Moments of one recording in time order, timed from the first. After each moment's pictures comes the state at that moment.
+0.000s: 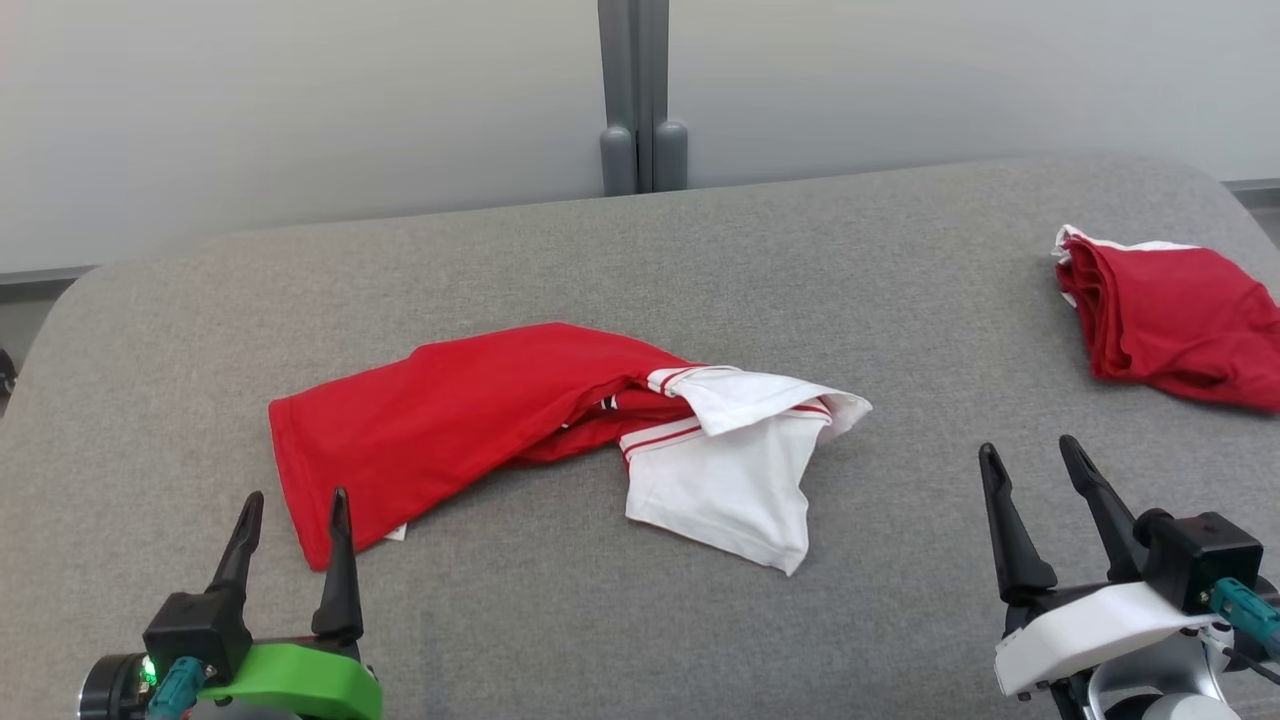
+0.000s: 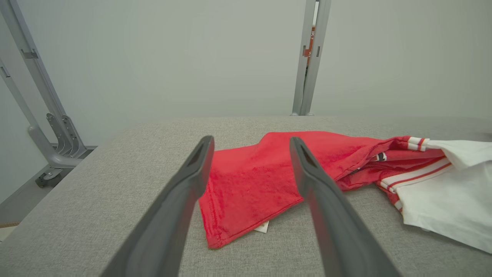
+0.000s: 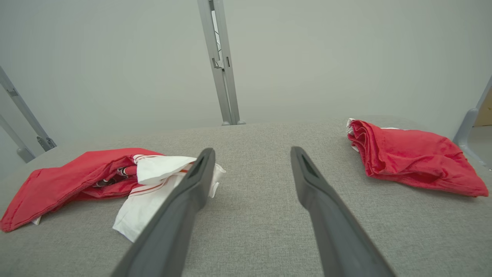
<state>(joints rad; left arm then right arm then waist) -0.01 0.28 -0.24 0.16 -0.40 0.12 -0.26 0.10 -0.06 -0.02 -0.12 0.17 0.13 -0.02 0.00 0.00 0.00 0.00</state>
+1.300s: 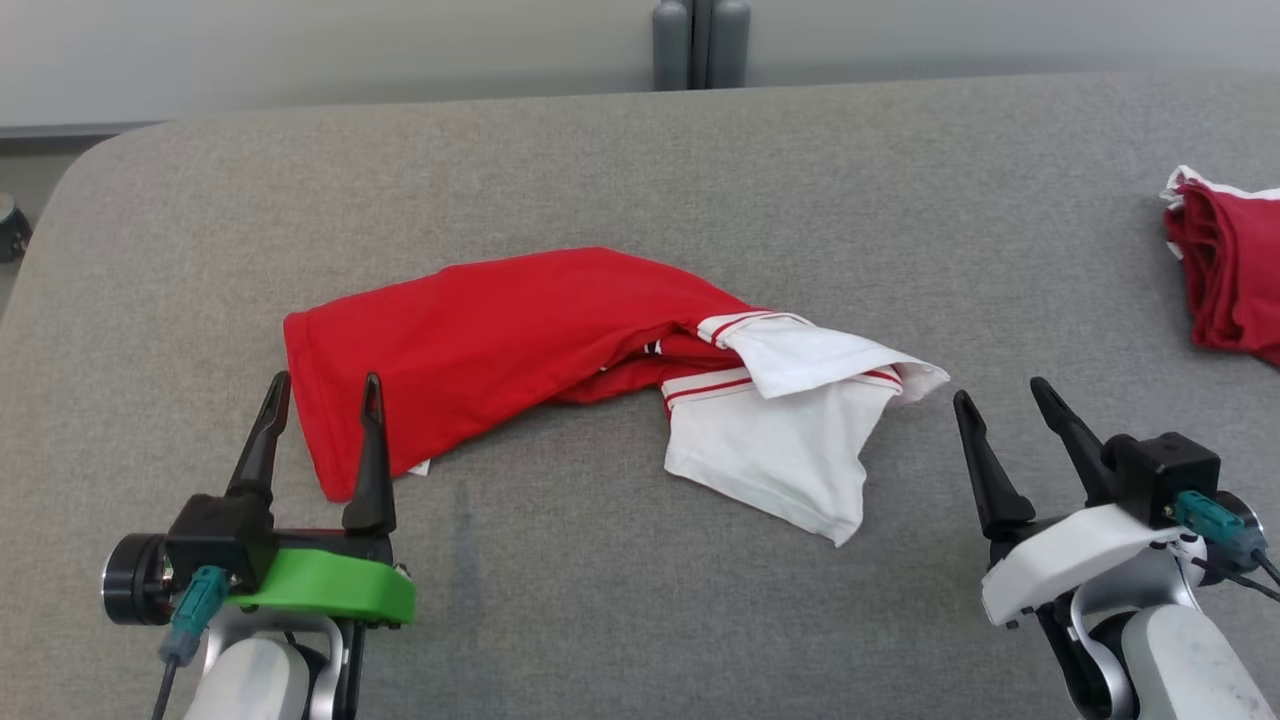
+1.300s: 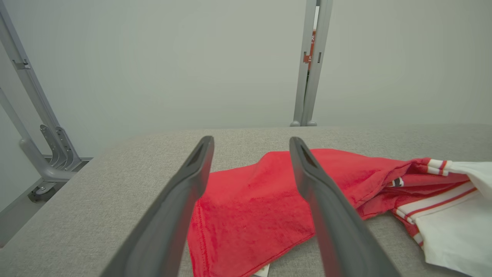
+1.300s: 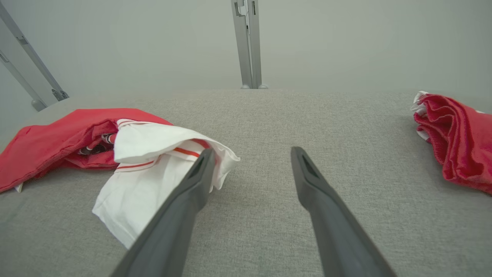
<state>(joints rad) -0.16 0.25 -0.27 0.12 -0.36 0.12 -0.26 -0.06 -0.15 0.05 0.04 0.21 0.13 -0.03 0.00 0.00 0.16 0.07</state>
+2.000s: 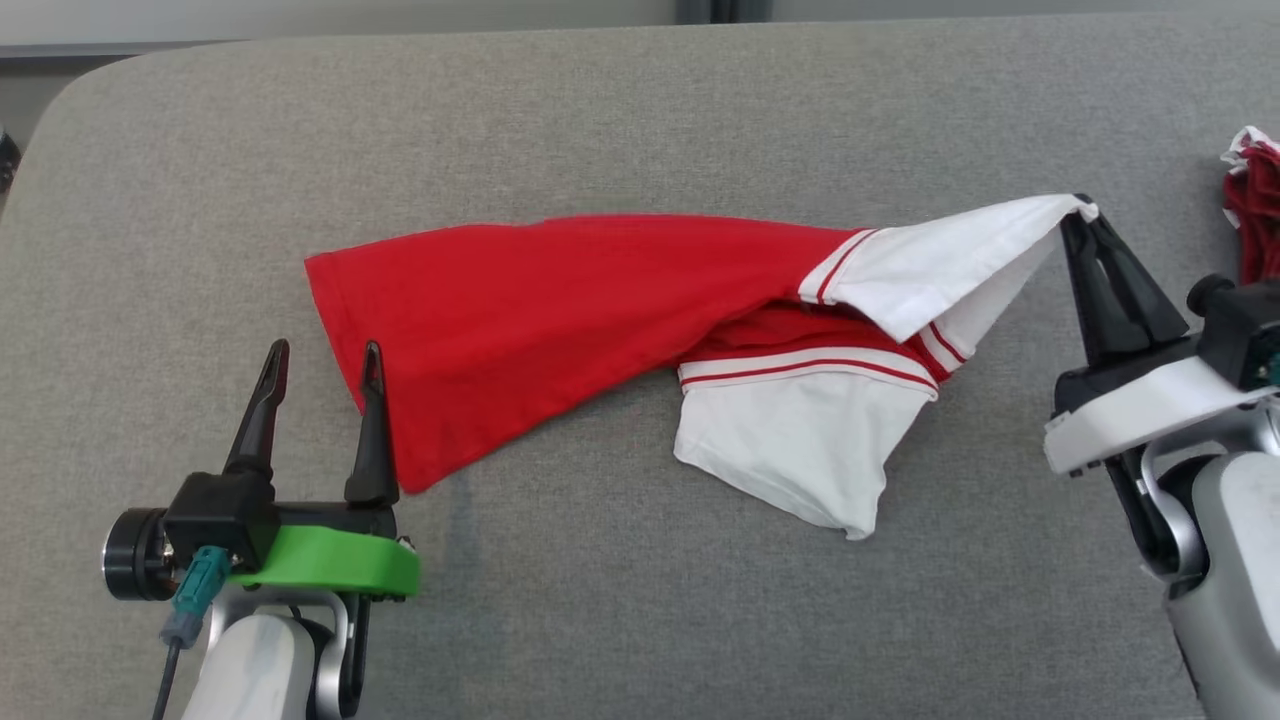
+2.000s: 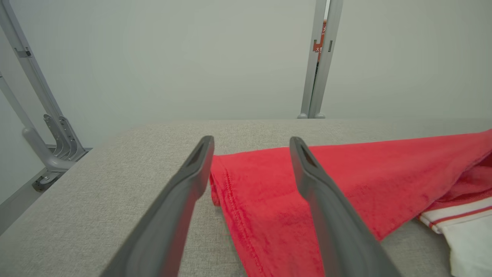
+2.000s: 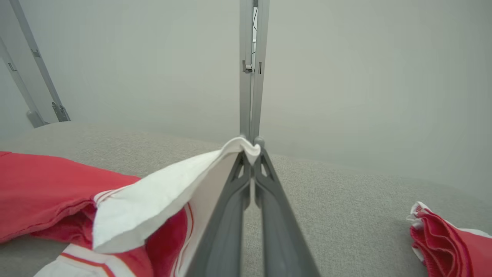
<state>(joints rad) -0.19 0.18 -0.21 0.13 -0.29 0.07 -0.26 -0.33 -0.32 0.09 0.09 0.25 0.13 -0.11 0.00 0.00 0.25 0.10</state>
